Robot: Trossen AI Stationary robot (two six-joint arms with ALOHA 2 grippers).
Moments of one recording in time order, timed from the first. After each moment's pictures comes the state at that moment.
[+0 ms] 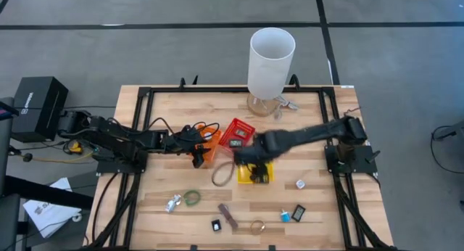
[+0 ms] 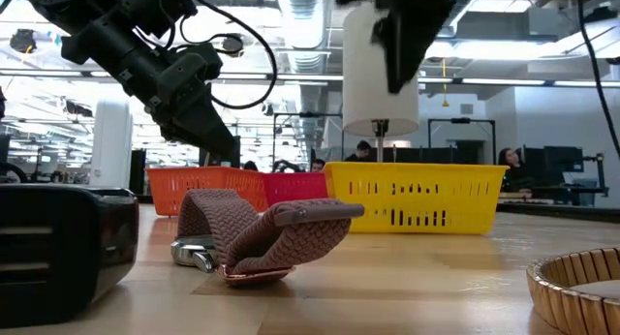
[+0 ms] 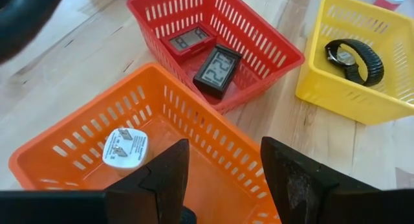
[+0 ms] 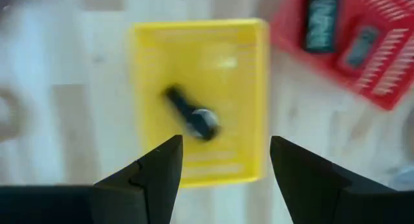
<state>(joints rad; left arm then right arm) -0.04 1.25 0.47 0.11 -0.31 -0.37 0.23 1.90 1.73 -1.26 0.13 0.23</state>
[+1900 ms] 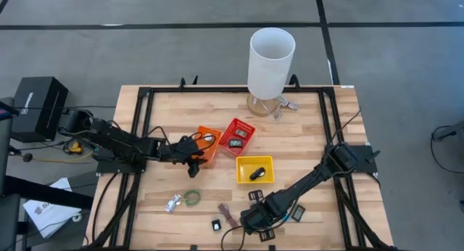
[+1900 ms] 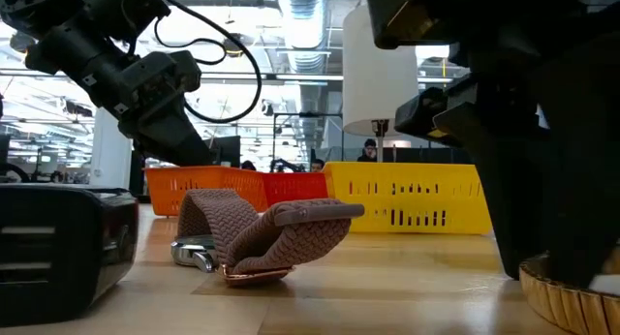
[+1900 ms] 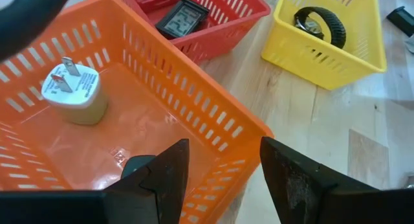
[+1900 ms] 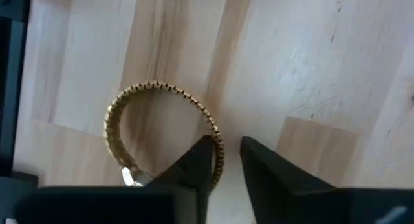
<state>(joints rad) -0.16 1.25 0.38 0.19 -0.31 -0.54 0.59 2.15 1.52 -0.70 0.00 0.33</state>
